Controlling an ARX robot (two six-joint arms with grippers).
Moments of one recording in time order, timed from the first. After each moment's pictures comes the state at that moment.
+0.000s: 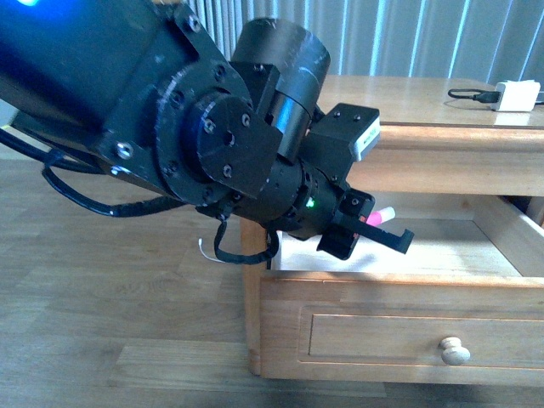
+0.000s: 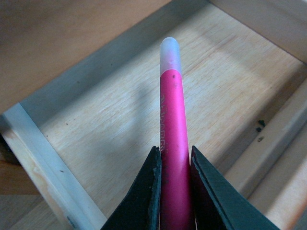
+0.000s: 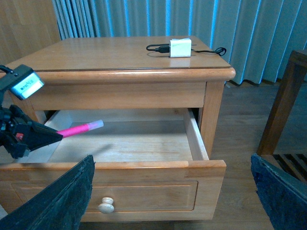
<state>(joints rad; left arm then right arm) -0.54 2.11 1.38 0.17 0.15 0.15 0.00 0.32 0.08 0.23 0.00 0.00</state>
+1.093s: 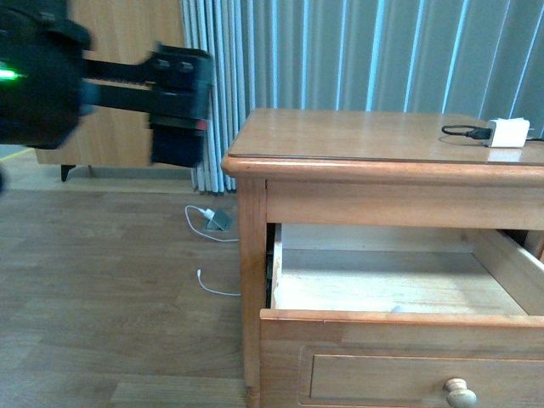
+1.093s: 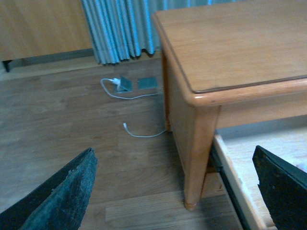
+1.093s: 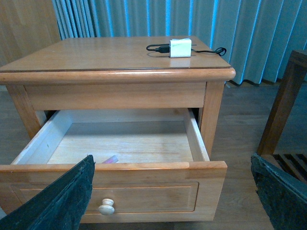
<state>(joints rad) -0.39 1.31 0.76 0.40 -0.28 0.06 0.00 0.32 0.08 0.23 0.00 0.00</state>
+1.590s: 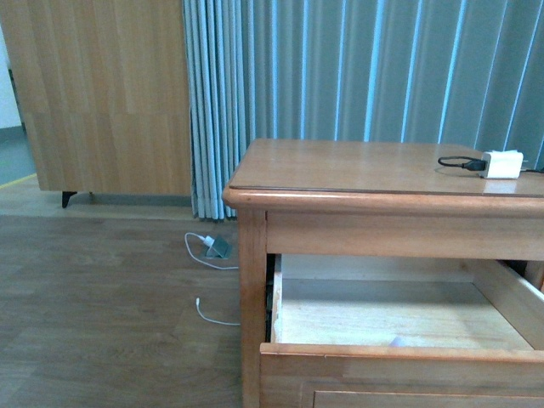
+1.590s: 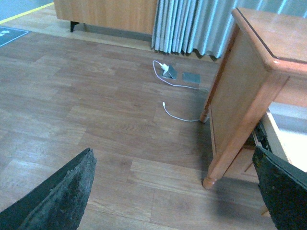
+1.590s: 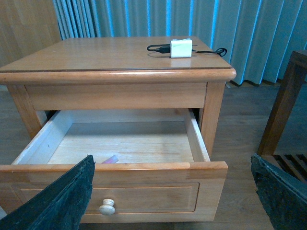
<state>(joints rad) -0.29 0.51 0.26 0.13 -0.46 -0.19 0.00 0.32 0.08 0.23 0.00 0.00</state>
